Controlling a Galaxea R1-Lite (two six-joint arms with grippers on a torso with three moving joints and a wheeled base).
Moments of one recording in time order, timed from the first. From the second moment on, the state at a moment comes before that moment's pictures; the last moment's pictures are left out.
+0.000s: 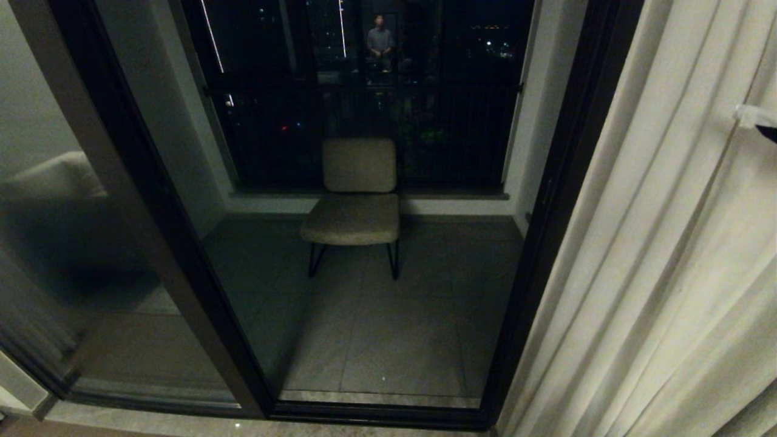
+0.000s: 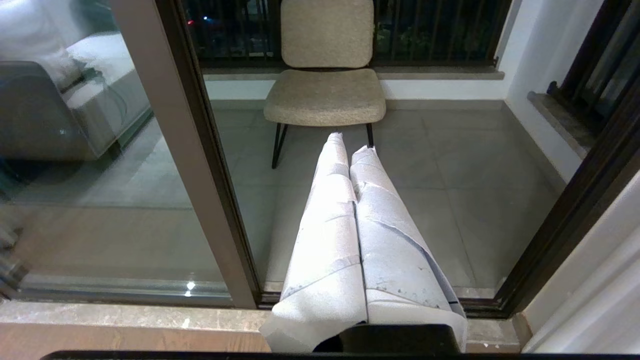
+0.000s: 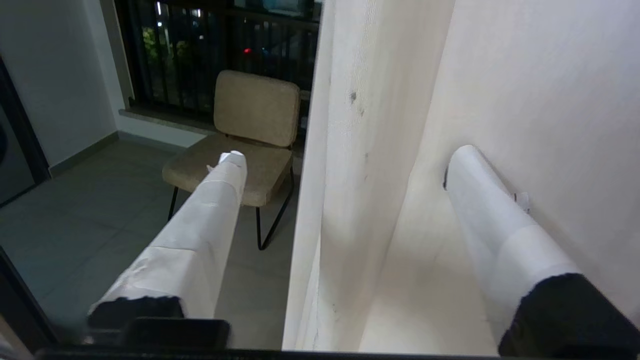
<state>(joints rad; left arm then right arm) 0.00 0.00 0.00 0.00 -0.01 0.00 -0.26 1.27 -0.89 -0.56 0.44 -0.06</state>
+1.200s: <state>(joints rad) 0.00 0.00 0.00 0.00 -0.01 0.00 -0.03 1.52 -1.04 -0.66 0.25 -0.02</state>
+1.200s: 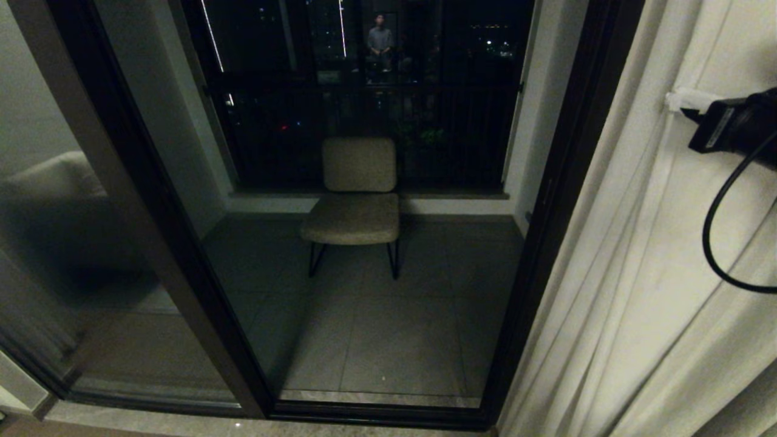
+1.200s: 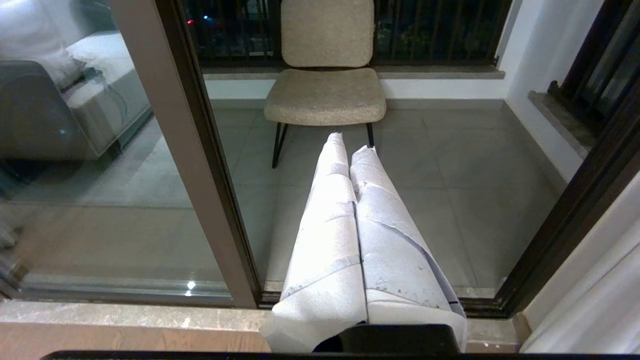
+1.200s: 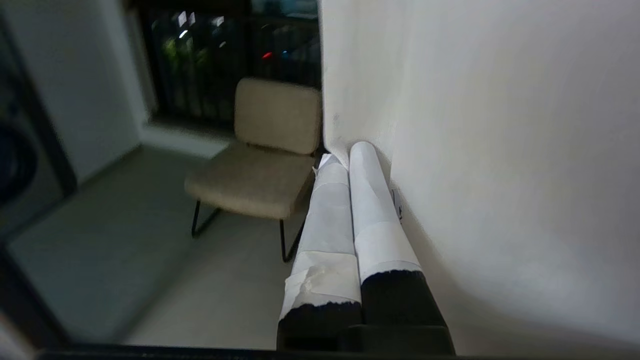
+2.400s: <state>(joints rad) 0.00 0.00 0.00 0.00 -0.01 0.00 0.18 1.55 -1.11 -0.73 -0.12 0.07</state>
